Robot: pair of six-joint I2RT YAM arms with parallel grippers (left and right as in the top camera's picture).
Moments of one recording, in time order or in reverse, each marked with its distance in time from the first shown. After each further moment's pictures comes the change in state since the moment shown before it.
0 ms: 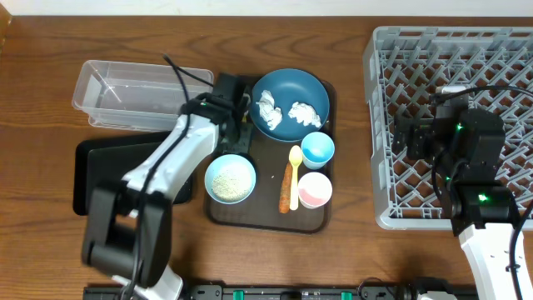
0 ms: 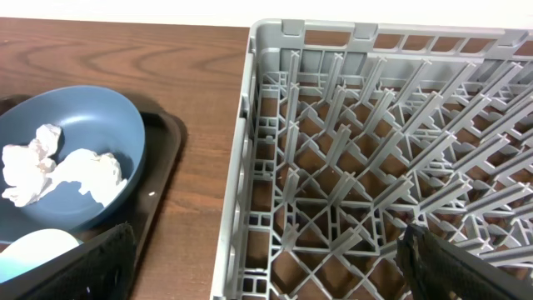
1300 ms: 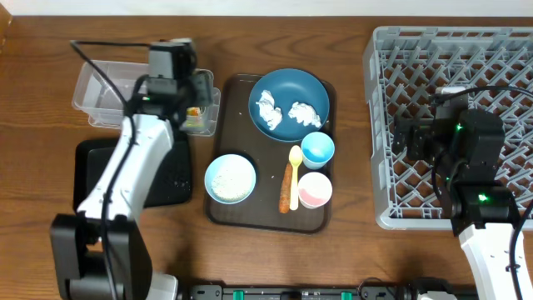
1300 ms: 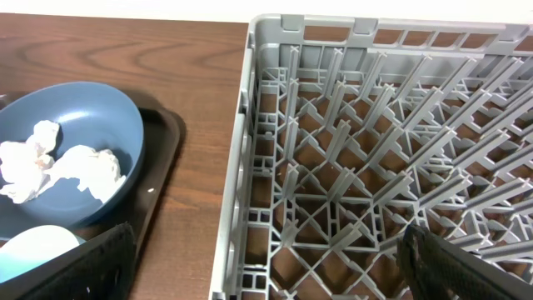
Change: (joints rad) left arm 0.201 -0.101 0.029 0.317 -0.027 0.003; right arm 0.000 0.000 0.000 -0.010 0.003 0.000
